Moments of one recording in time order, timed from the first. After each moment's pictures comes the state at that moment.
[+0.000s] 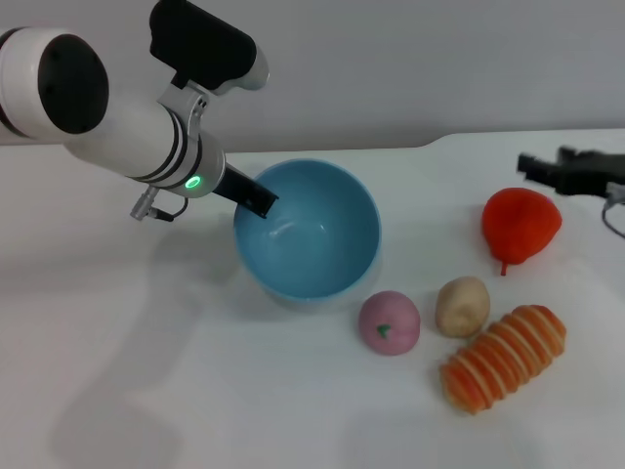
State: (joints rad) left arm -0.88 -2.06 -1.57 -0.75 2.54 -0.82 0.47; right arm 0.43 2.05 -1.05 -0.79 -1.78 -0.76 1.82
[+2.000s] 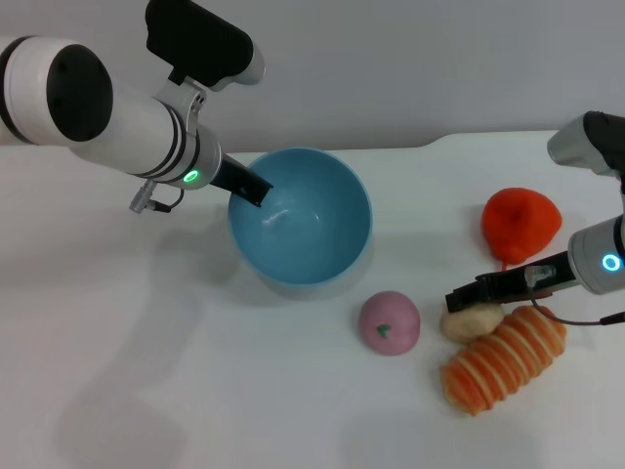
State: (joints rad) left arm -0.90 -2.06 -1.57 -0.70 2.57 -0.73 0.46; right arm 0.71 2.04 -1.04 -0.58 -2.39 -1.11 2.49
